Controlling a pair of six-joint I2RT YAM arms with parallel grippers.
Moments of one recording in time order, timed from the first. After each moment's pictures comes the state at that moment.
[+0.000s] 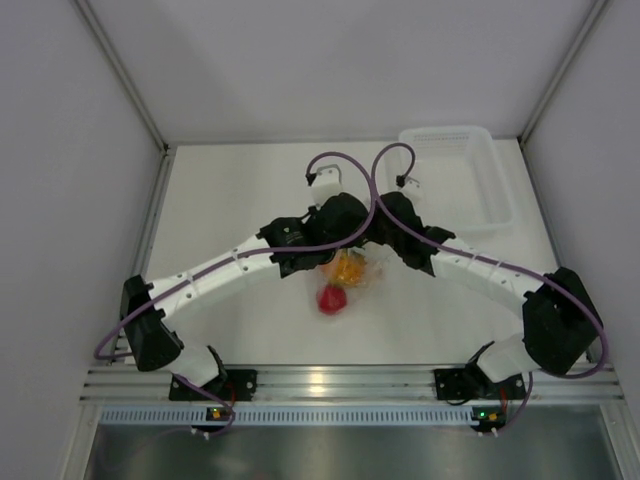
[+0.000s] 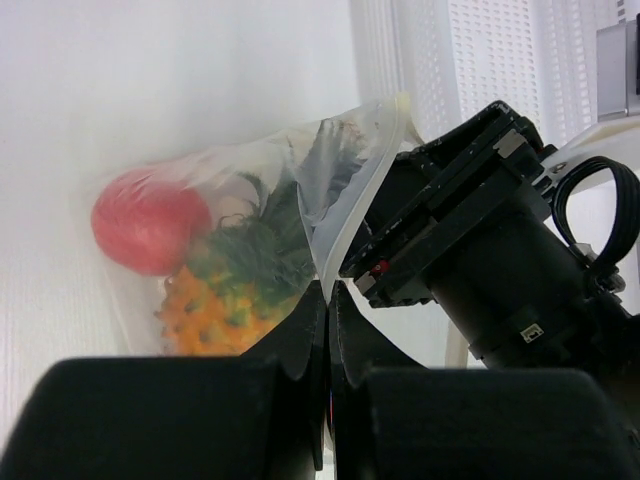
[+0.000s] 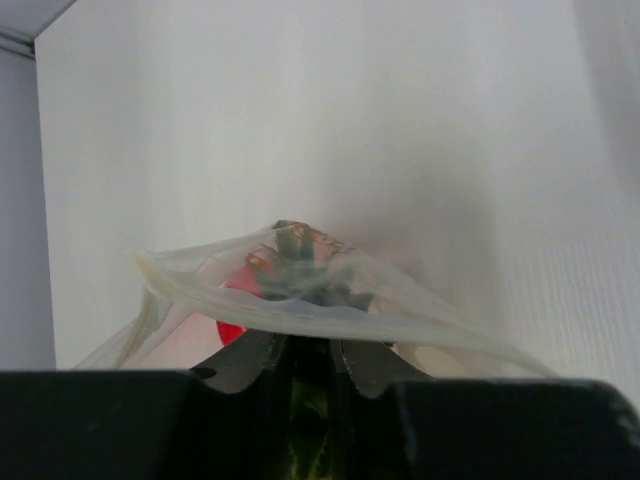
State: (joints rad) left arm -1.02 1.52 1.46 -0.62 -0.58 -0.89; right arm 0.70 1.44 0.97 -0.10 0.32 0.91
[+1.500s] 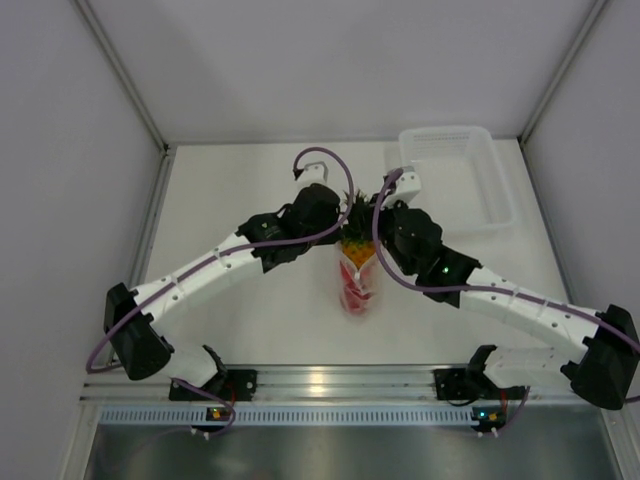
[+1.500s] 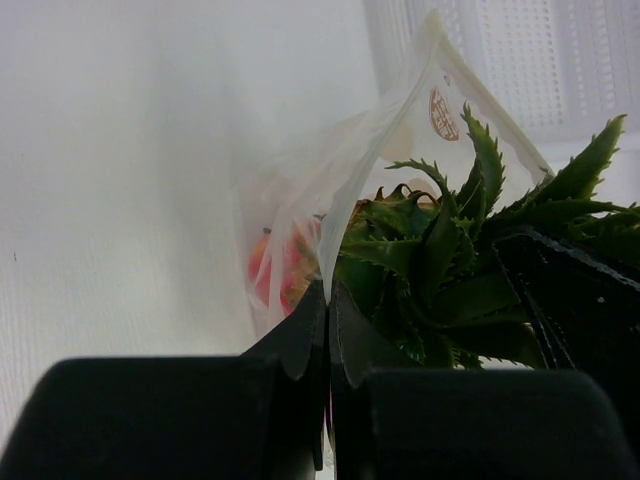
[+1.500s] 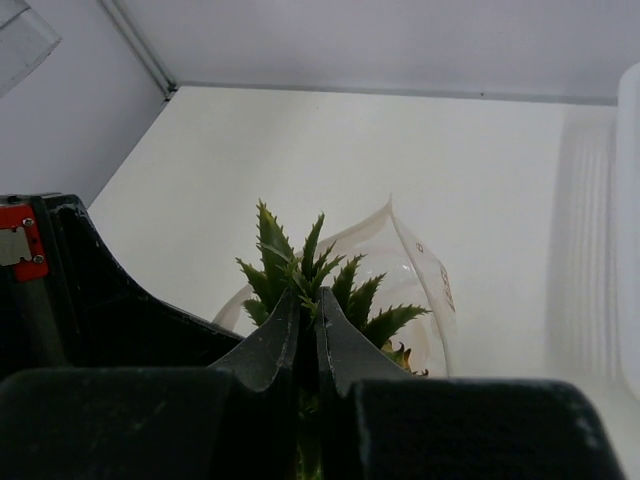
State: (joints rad) left arm -0.89 1.44 1.35 -0.57 -0.37 -0.76; right arm 0.91 1.16 0.91 0.15 0.49 0.31
